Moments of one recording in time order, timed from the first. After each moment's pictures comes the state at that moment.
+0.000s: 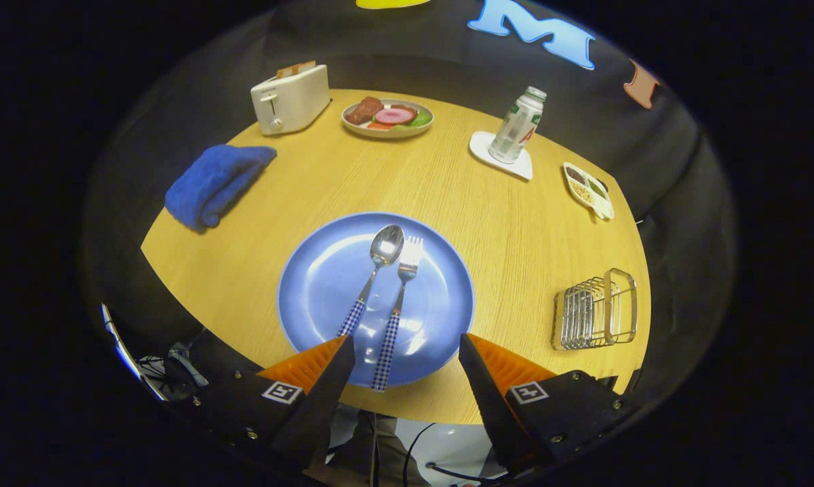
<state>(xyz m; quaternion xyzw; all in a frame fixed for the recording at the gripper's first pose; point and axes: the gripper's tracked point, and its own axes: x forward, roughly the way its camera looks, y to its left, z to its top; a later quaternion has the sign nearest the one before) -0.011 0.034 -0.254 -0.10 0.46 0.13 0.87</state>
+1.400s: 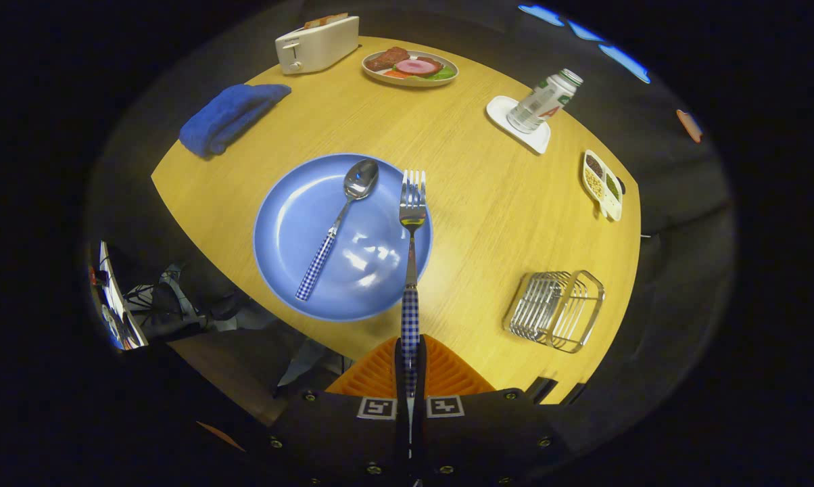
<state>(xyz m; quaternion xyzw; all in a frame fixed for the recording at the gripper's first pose) -0.031 -0.060 -0.204 -0.21 0.56 0.14 0.79</state>
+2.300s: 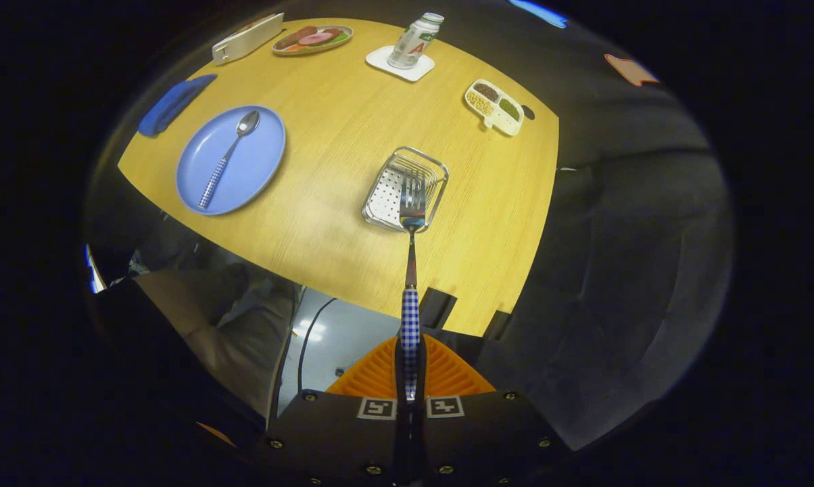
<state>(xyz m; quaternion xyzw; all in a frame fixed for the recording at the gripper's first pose) -0.087 -0.246 -0.157 -0.24 0.65 0.04 0.72</state>
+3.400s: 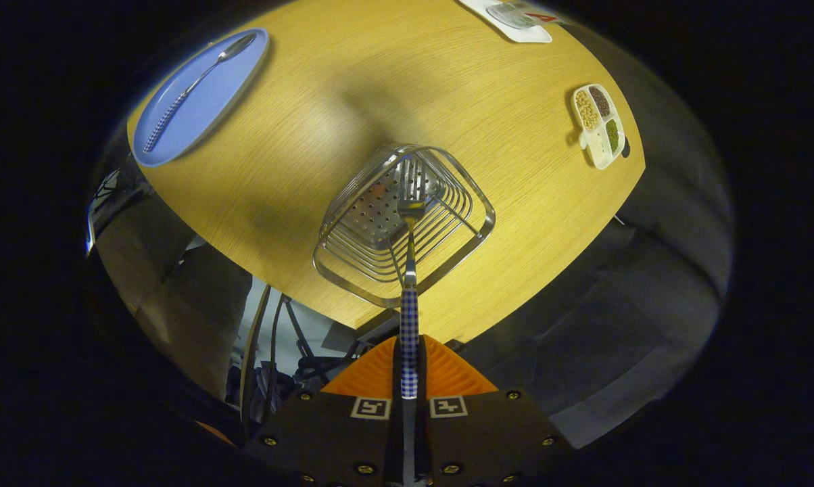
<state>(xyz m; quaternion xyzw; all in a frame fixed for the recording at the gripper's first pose) 0.015 -0.262 -0.211 -0.40 0.72 0.11 0.55</state>
